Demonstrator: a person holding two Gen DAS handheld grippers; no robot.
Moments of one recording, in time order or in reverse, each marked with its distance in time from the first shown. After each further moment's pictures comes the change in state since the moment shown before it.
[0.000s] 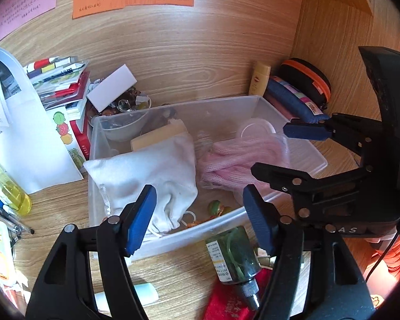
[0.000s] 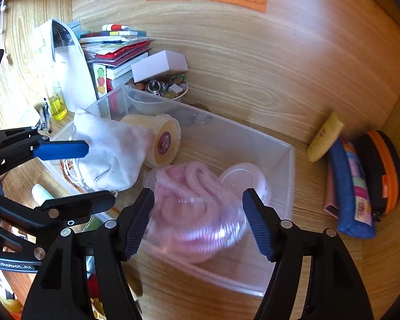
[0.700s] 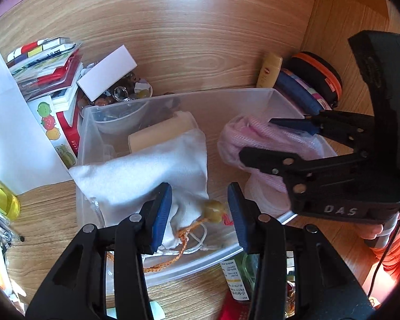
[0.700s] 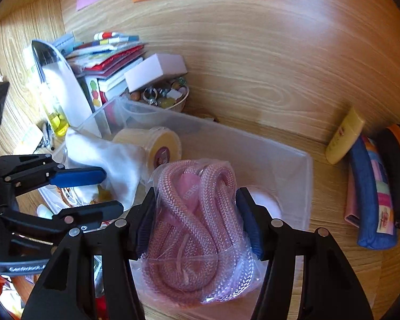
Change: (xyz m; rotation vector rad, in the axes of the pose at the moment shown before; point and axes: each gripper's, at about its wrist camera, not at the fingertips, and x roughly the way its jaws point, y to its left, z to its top) left arm 0.034 0.022 0.006 -0.024 0.069 -0.026; right arm 0.041 -0.012 0.022 0.059 0.037 0.108
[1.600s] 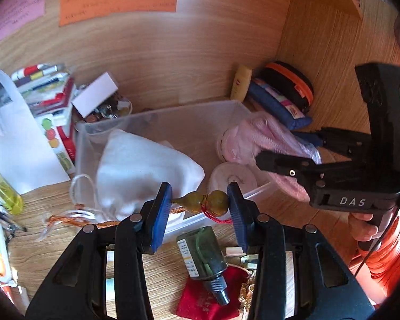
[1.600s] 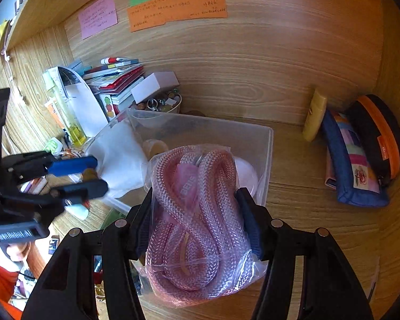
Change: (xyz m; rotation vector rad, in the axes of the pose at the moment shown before) left arm -0.037 -0.037 -0.003 0.025 -0.042 -0.041; right arm -0.067 -0.025 -0.036 0.109 -0.088 0.043
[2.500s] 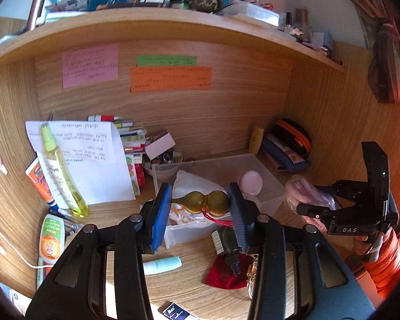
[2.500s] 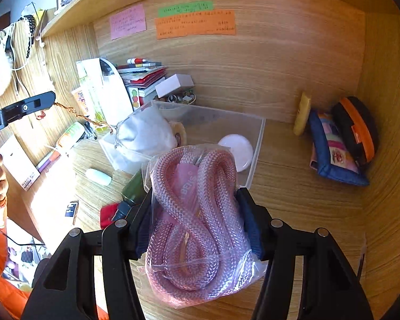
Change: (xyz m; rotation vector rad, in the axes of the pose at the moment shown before) left arm -0.156 0.000 -0.018 -0.014 -0.295 0.147; right arm -0.071 0.019 -0.047 -0.065 -0.066 0.013
